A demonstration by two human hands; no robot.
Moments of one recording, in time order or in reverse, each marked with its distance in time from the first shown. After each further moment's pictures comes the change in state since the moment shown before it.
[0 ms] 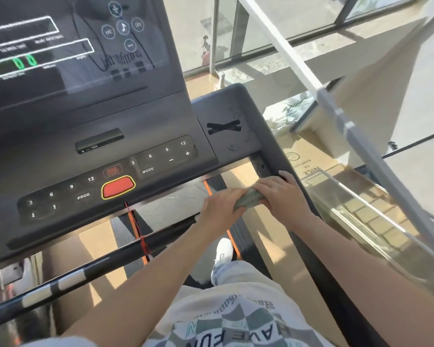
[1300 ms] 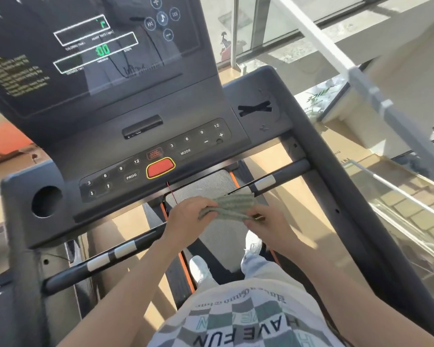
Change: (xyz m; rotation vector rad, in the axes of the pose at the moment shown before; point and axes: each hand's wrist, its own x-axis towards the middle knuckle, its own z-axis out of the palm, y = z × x) left_hand -0.134 -0.085 -0.080 -0.005 0.103 -0.094; right_hand -0.046 -0.155 0.024 0.990 -0.125 0.379
